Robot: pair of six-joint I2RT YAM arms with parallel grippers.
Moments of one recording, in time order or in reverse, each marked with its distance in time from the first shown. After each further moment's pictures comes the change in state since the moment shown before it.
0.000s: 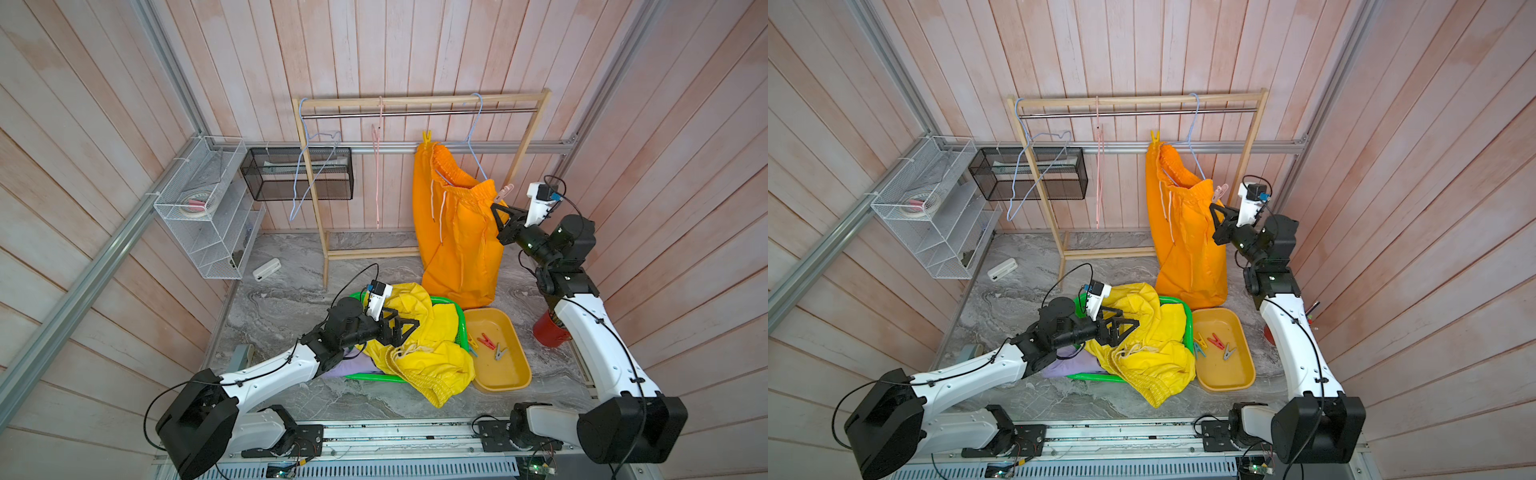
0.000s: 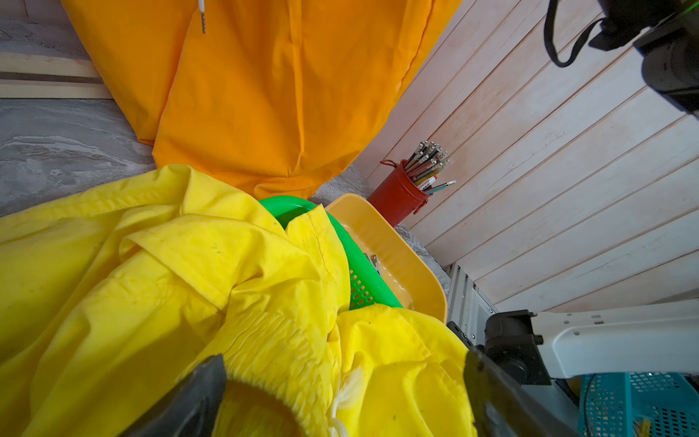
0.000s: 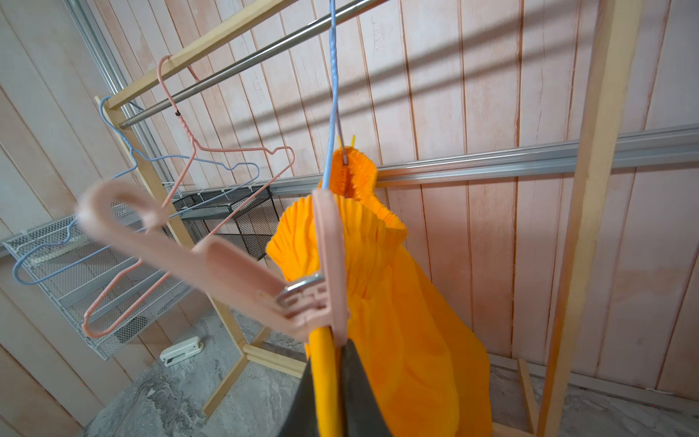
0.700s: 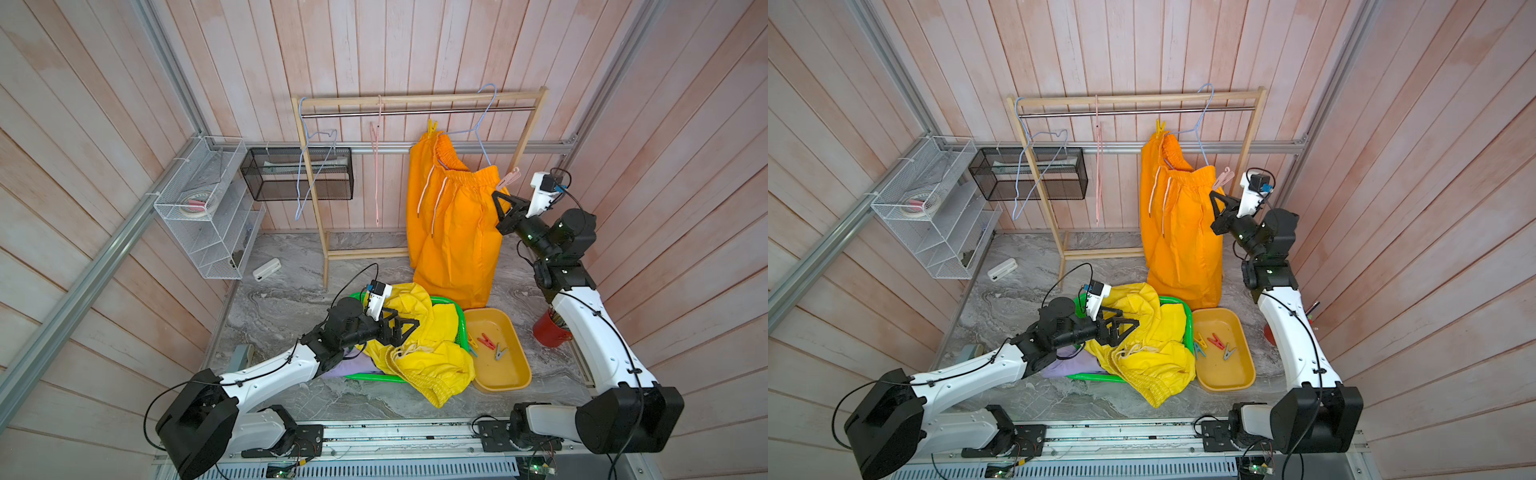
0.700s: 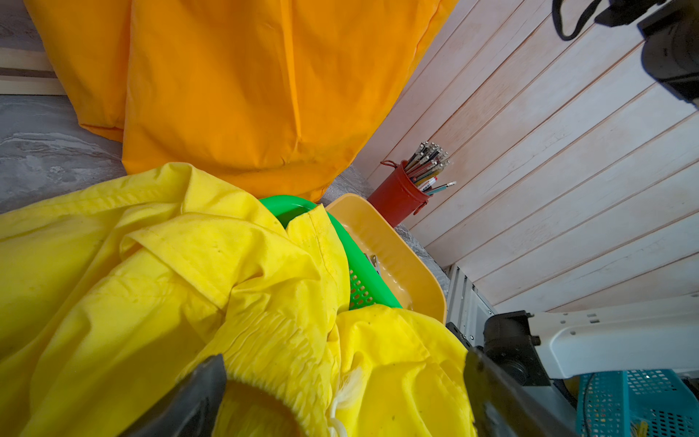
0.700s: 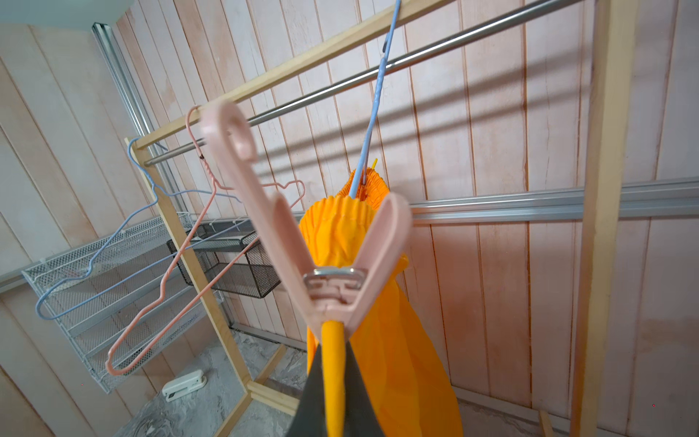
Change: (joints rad) left arm 0.000 0.000 0.000 -0.002 -0.004 -0.012; right arm 0.018 0.038 0.042 0.129 0.038 0.060
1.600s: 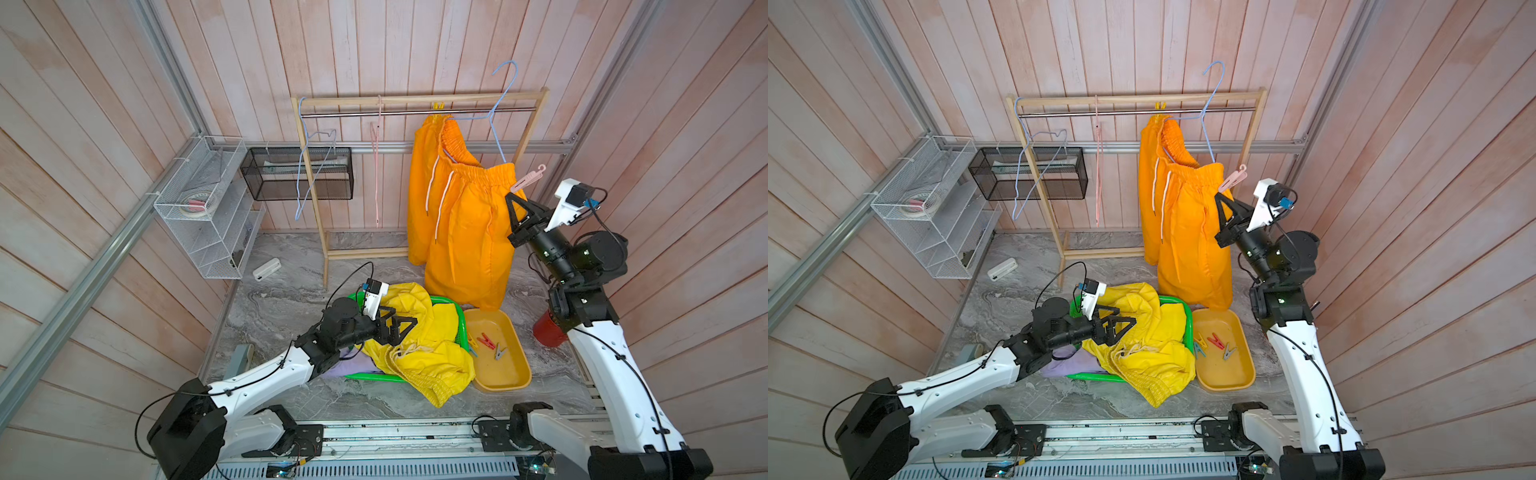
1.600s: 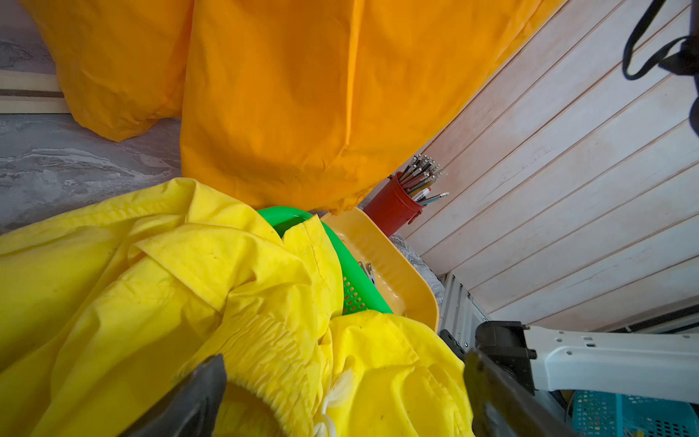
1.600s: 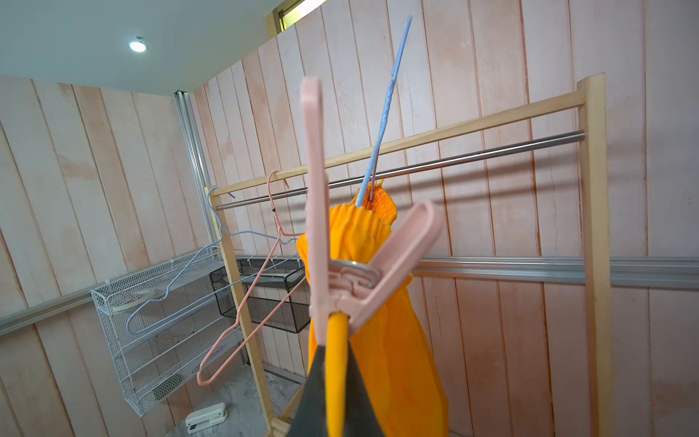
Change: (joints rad) left arm 0.000 -0.079 0.000 -0.044 -0.020 -0.008; right arm 0.054 -0.258 -0.101 -0.011 0.038 0.015
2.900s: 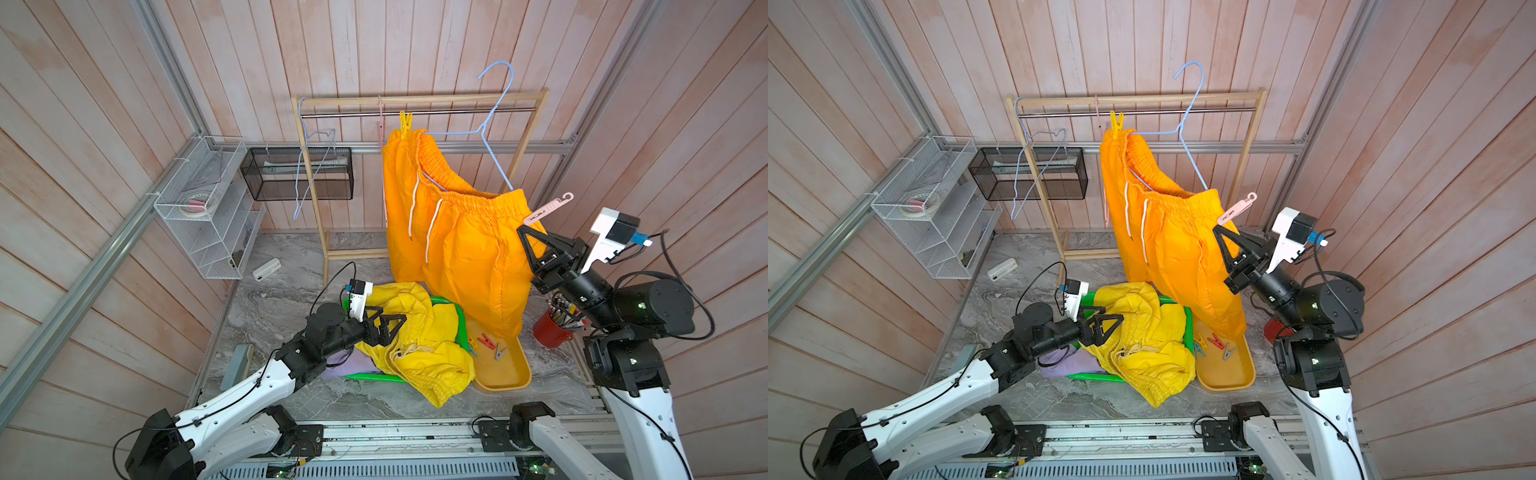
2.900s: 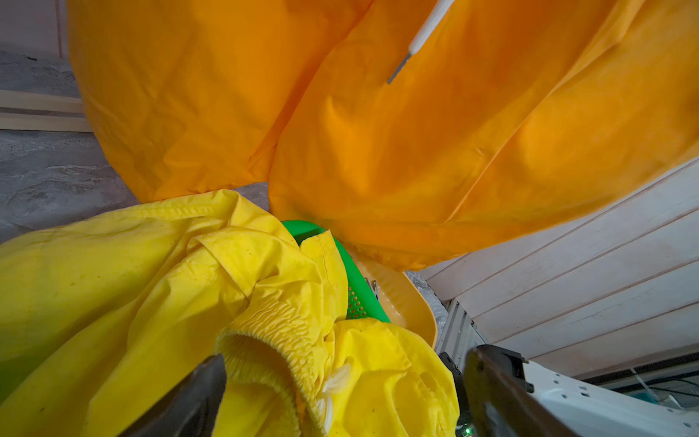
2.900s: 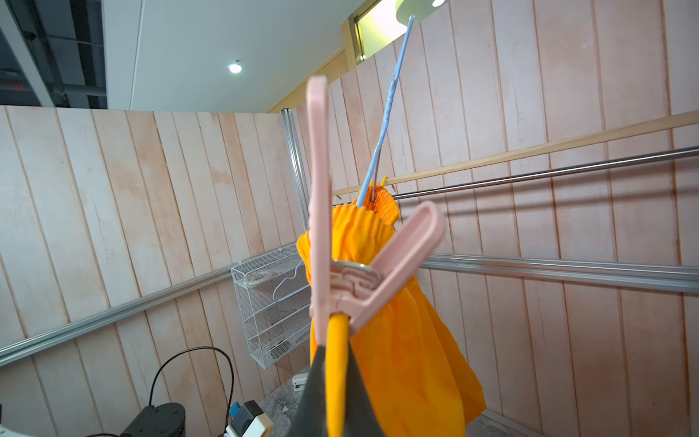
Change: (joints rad) left arm 0.000 -0.193 -0.017 -0.145 -0.113 -0.051; right arm 0.050 -0.267 0.055 -0.219 -0.189 0.138
